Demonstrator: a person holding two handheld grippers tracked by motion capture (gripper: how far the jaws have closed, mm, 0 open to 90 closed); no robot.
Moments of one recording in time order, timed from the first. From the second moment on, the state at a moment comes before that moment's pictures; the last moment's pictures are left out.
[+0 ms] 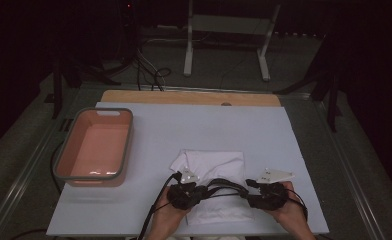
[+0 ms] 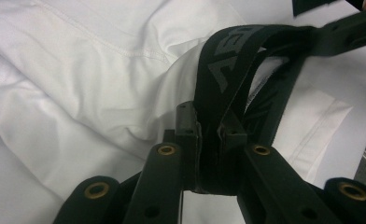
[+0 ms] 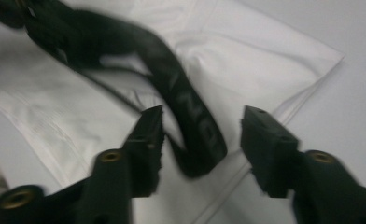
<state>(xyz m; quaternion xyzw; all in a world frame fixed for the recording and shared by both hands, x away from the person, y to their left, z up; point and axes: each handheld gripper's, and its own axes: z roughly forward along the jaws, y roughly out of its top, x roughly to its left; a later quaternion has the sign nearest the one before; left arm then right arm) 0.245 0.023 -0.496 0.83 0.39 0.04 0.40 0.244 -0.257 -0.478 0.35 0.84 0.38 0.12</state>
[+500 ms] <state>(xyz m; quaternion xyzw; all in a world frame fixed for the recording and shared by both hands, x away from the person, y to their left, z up) 0.222 0.024 -0.501 0.83 0.37 0.04 0.41 0.251 -0.270 -0.475 0.41 0.81 0.41 0.14</state>
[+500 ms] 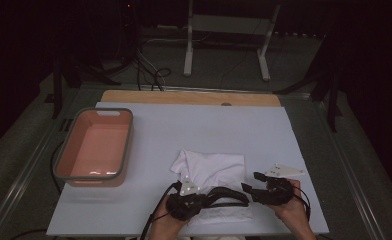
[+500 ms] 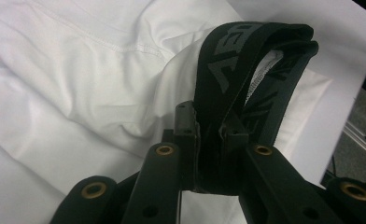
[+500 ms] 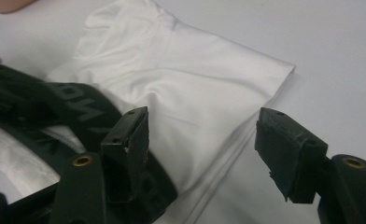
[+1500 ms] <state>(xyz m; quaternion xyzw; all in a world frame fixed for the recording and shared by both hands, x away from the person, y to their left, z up) 0.236 0.042 -0.469 0.80 0.37 0.07 0.47 0.254 -0.266 -0.477 0.44 0.79 0.40 0.15</state>
